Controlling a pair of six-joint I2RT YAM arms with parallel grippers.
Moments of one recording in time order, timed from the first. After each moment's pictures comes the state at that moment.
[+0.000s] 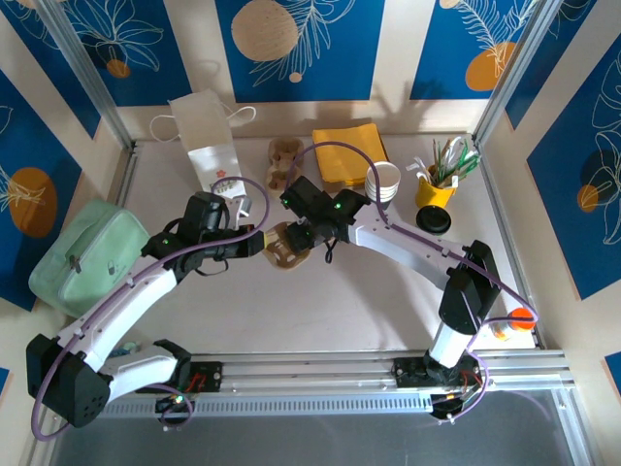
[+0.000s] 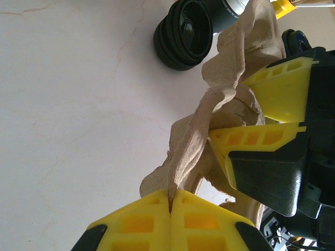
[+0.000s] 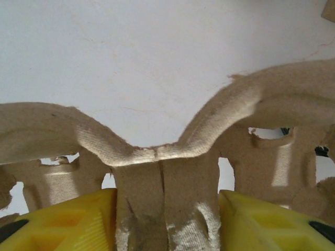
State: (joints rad) left arm -0.49 1.11 0.94 -0.57 0.37 -0.52; right arm 0.88 1.71 1.55 -0.94 0.14 0.30
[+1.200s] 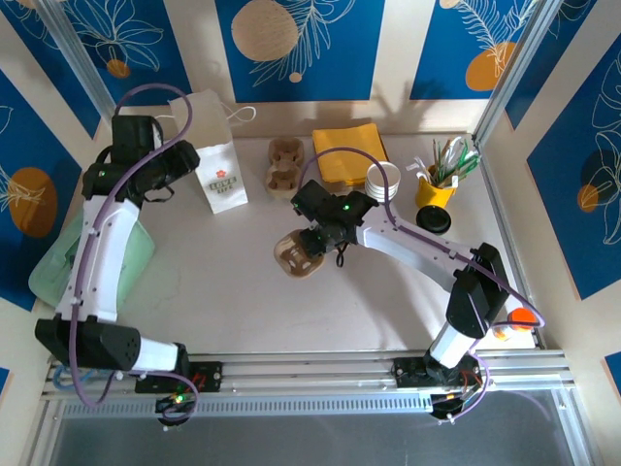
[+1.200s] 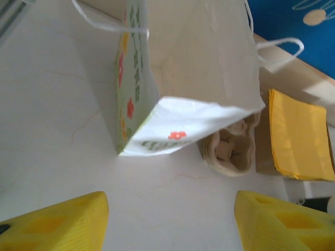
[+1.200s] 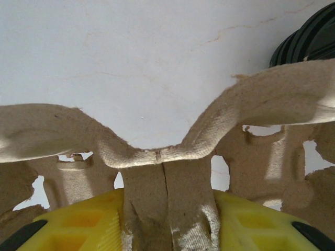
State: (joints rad) left arm -0.07 1.41 1.65 -0.94 0.01 -0.50; right arm 0.85 1.66 1.47 -1.00 0.12 0.30
